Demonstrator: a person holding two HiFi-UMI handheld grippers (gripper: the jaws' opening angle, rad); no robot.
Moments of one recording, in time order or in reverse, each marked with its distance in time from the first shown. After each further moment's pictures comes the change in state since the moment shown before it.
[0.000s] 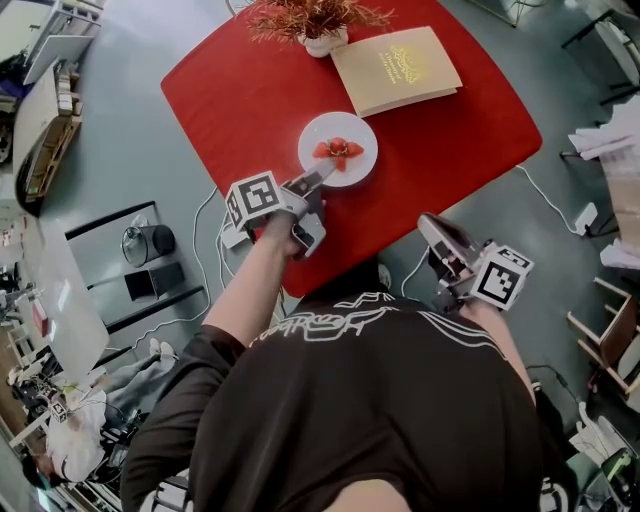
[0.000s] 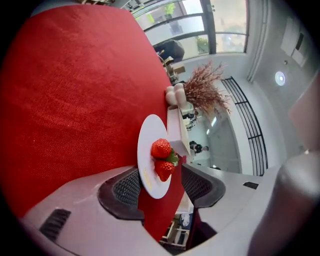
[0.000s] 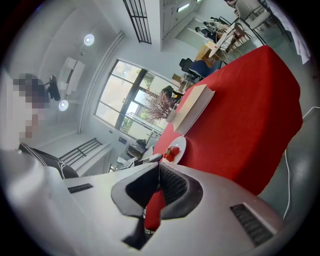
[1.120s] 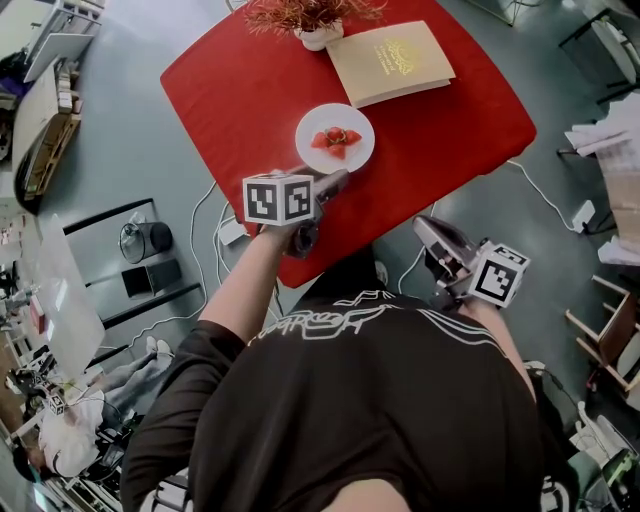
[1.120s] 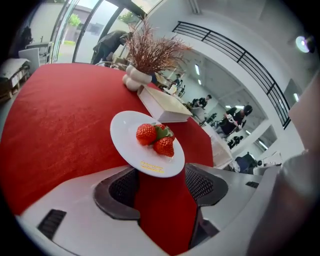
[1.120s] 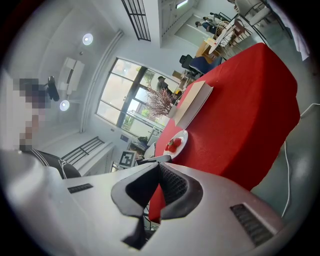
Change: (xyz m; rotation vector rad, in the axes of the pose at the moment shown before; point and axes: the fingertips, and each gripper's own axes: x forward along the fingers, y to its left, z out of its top) left arm 0.002 0.001 -0.037 0.712 0.232 0.268; right arm -0.017 0.008 -0.020 0.016 0.030 0.023
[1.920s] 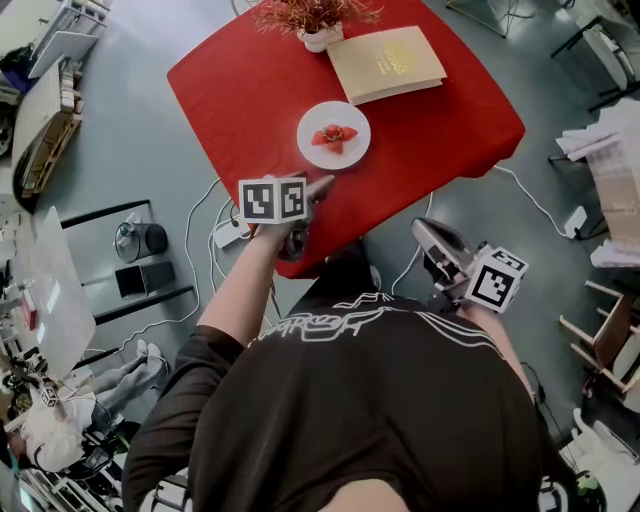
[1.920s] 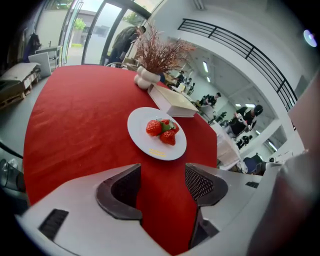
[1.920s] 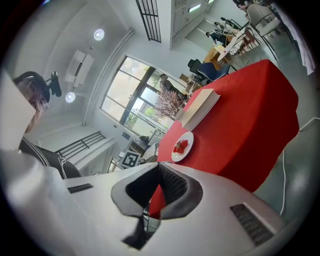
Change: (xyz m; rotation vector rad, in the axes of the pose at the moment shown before) left arm -0.023 0.010 -0.028 -0.036 0.024 0.103; right arm -0.022 0.022 -0.010 -0.103 -0.013 -0.005
